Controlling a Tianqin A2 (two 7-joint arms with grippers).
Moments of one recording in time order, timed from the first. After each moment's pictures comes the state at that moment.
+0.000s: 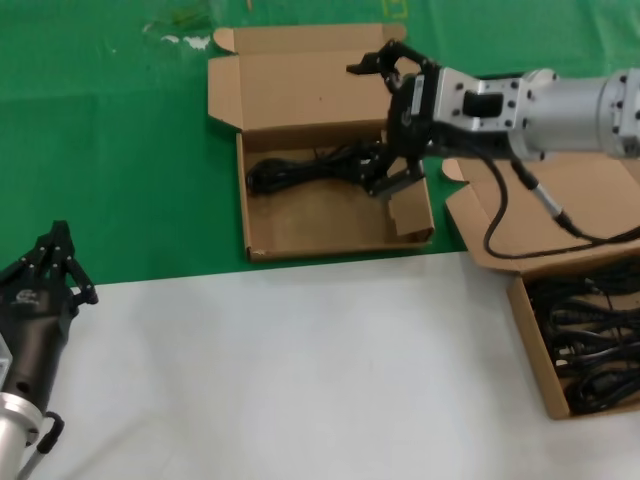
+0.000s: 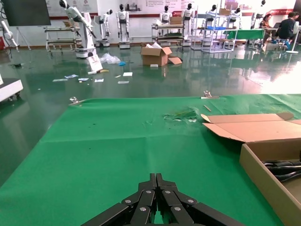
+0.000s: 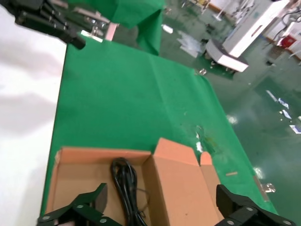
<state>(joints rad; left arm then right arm) 0.00 -0.30 1.60 -1.60 -1.80 0.00 0.00 0.98 0.49 -2.07 1.24 1.29 -0.95 0.04</state>
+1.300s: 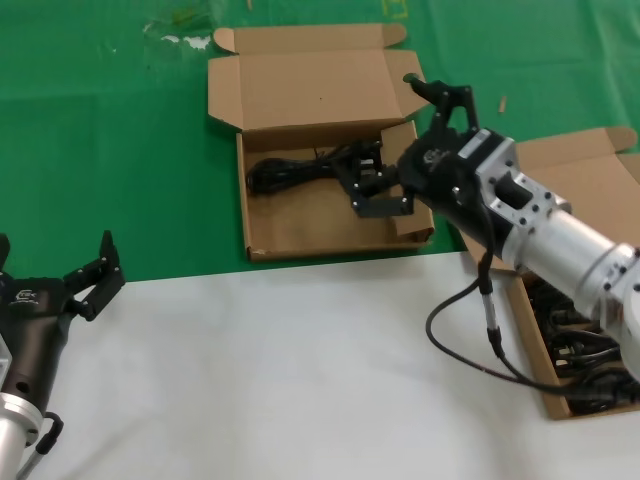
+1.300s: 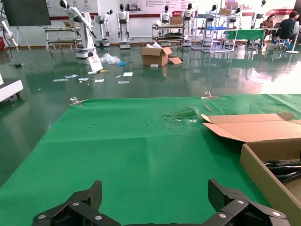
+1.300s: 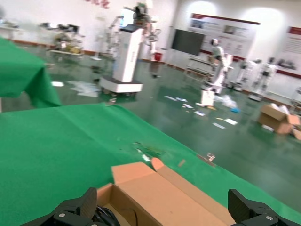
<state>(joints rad) 0.00 -0.30 1.60 -1.60 -1.80 0.00 0.00 0.46 0.39 -1.82 1.43 1.56 -0.45 0.02</state>
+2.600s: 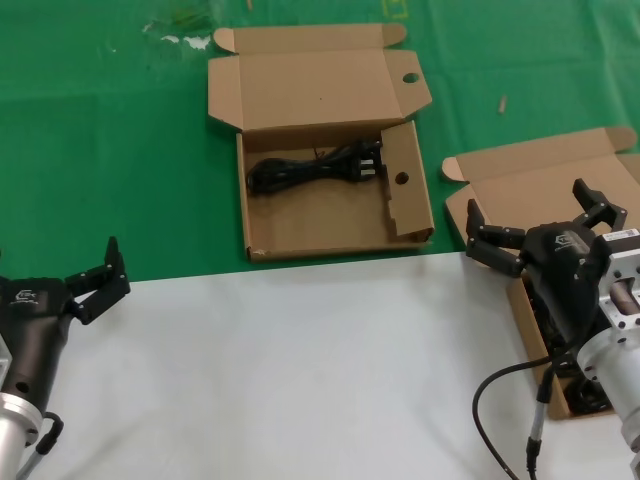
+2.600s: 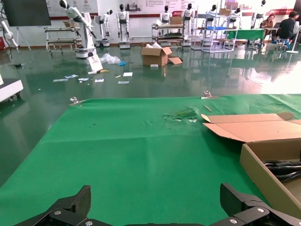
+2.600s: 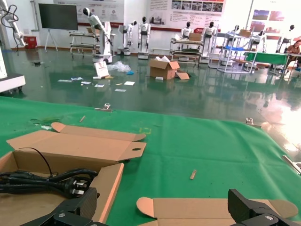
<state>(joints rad) 0.00 -0.30 1.60 -1.60 -1.80 0.00 0.00 0.03 0.31 -1.62 1.59 1.78 -0.03 0.00</state>
